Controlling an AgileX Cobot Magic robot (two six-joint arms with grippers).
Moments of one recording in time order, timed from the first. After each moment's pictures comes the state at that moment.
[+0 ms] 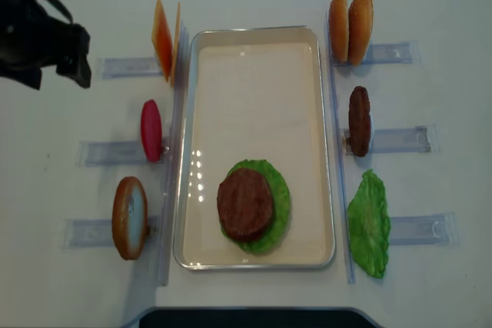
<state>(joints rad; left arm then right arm) -0.07 1.52 -1.27 0.10 1.15 -0.12 -0.02 -0.01 -0.50 -0.03 1.13 0.09</state>
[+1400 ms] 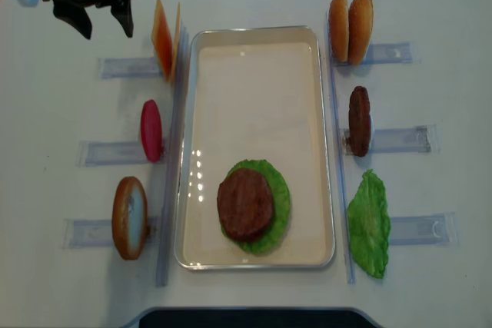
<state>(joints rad) -0.11 1.97 -1.71 0.10 1.22 -0.17 -0.02 -0.01 -0.50 -0.03 1.13 0.09</state>
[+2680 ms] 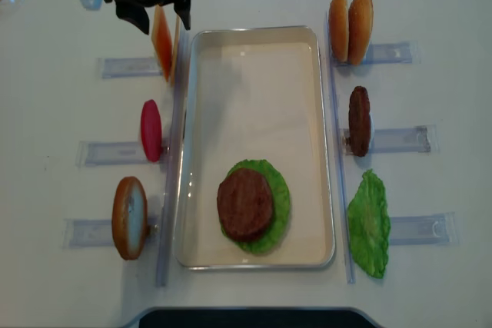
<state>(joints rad) -0.31 1.99 -1.71 0.10 1.09 -0.40 -0.02 -0.01 -0.50 -0.03 1.13 0.09</state>
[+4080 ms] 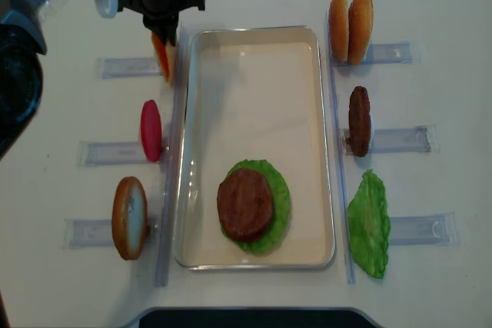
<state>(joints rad) -0.31 2.15 -1.84 0.17 1.20 -0.40 -0.02 -0.01 -0.50 -0.03 1.13 0.09</state>
